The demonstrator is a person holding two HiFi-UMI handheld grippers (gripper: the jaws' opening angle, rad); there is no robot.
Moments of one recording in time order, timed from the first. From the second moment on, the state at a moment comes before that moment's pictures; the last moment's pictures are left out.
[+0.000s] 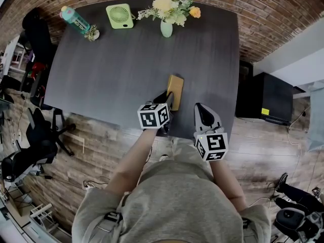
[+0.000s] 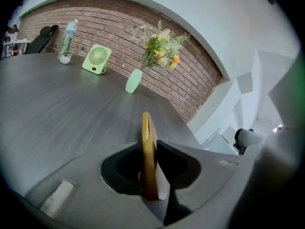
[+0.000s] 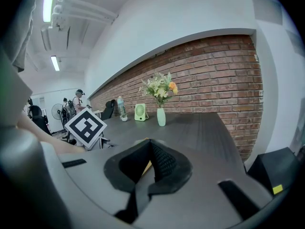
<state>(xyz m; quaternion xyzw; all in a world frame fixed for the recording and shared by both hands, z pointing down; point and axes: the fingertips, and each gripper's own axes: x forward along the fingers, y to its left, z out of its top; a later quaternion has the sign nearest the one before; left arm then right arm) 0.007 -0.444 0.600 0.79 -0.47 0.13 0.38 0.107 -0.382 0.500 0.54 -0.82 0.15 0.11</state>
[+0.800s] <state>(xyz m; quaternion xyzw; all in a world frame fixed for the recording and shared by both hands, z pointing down) -0.012 -0.439 0.632 0.75 -0.48 0.17 0.41 0.105 -0.380 0.502 0.53 -0.82 0.15 0.11</state>
